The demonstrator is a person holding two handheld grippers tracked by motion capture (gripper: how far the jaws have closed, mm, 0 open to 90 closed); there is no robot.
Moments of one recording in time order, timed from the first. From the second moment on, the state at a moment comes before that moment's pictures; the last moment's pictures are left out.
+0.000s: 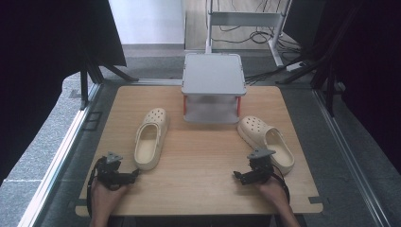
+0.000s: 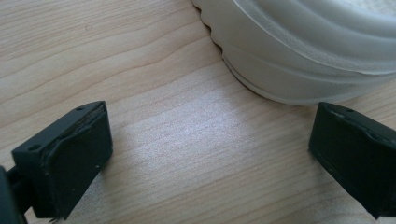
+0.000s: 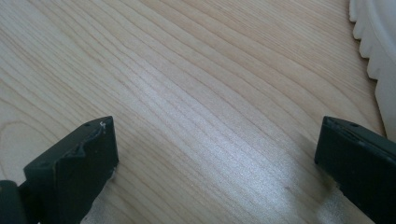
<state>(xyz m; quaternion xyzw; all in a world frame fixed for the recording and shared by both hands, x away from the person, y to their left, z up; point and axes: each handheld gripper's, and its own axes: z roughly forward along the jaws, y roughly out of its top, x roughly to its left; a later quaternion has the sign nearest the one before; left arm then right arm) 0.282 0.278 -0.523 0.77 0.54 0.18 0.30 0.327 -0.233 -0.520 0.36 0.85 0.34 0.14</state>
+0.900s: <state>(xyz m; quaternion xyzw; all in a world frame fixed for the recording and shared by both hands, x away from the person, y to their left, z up) 0.282 0.278 -0.523 0.77 0.54 0.18 0.30 0.336 -0.217 -0.493 0.33 0.86 0.36 0.11</state>
